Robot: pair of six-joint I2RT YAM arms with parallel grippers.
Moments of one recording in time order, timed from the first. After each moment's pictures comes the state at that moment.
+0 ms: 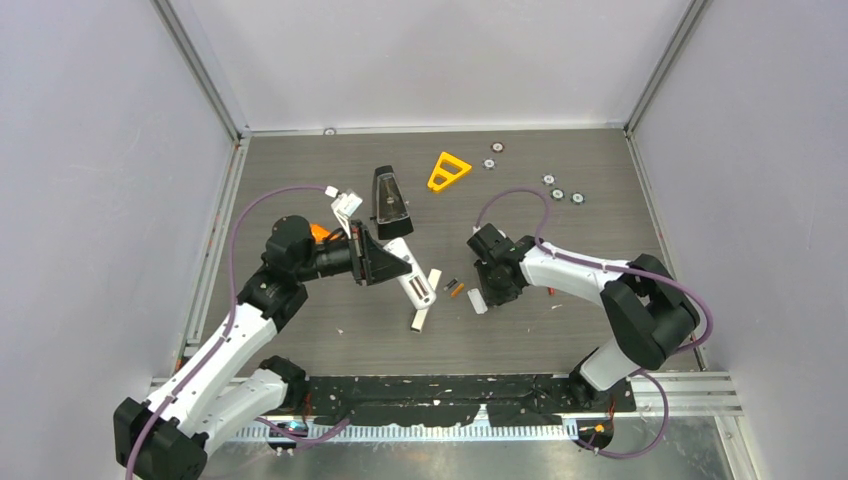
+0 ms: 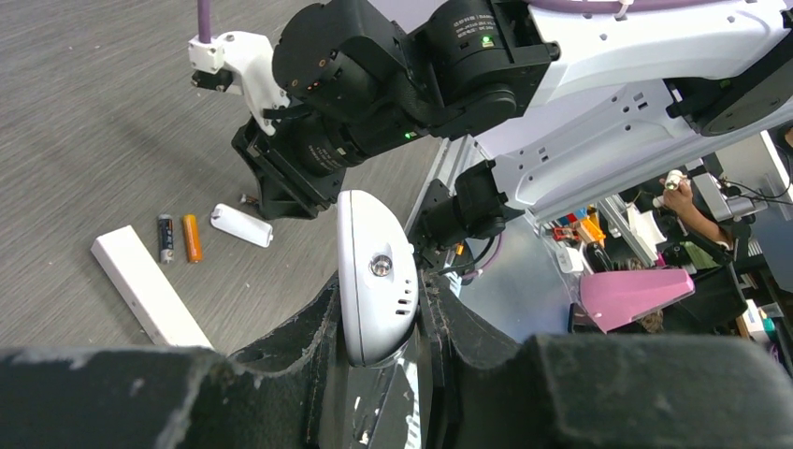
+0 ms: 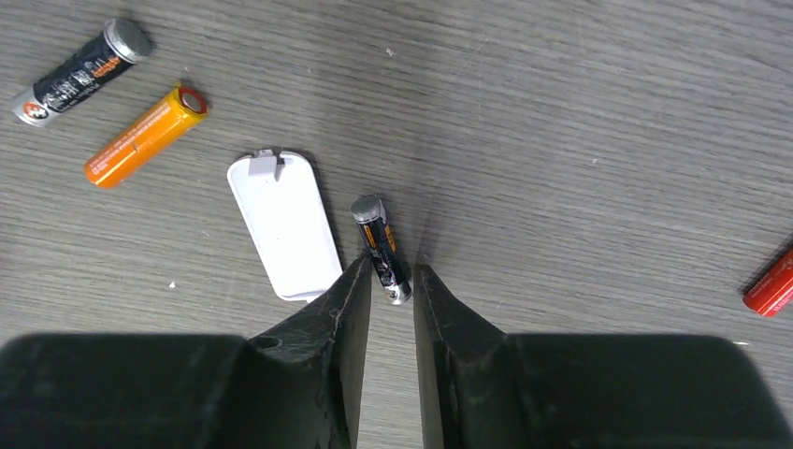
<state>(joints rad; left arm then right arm) -0.47 0.86 0.68 0.03 0.78 -0.63 0.69 1.55 0.86 -0.60 0.11 0.44</state>
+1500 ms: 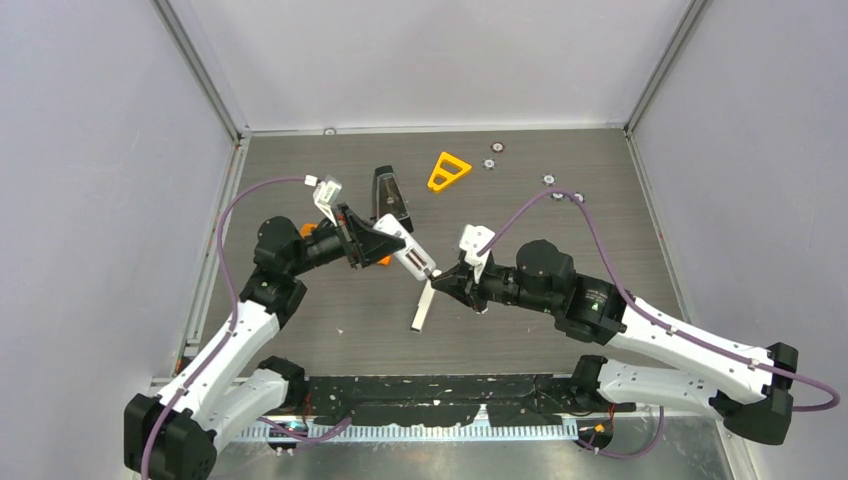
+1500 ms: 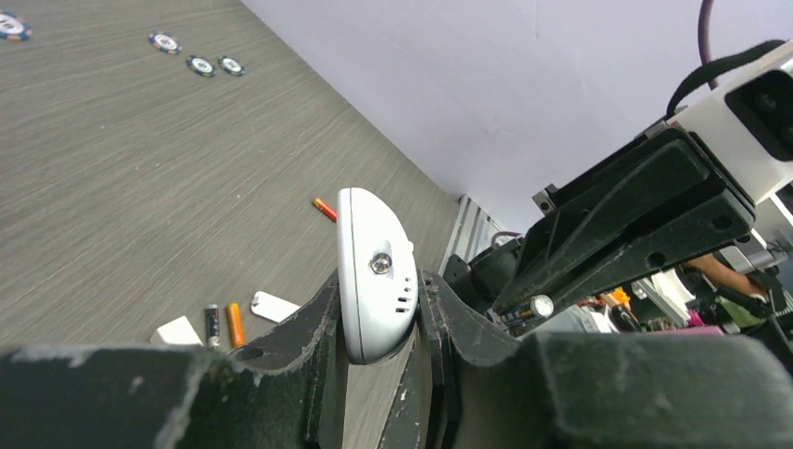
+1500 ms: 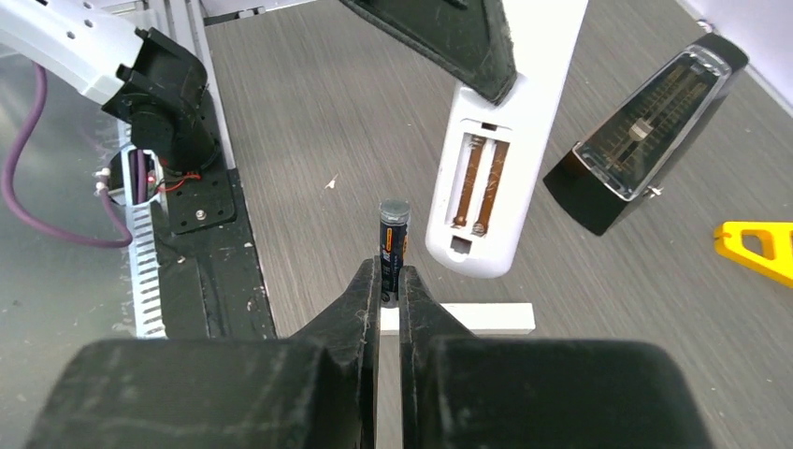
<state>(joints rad) -0.37 0.89 0.63 0.34 0.76 -0.70 1.05 0.90 0.88 -0.20 -0.14 -0.04</state>
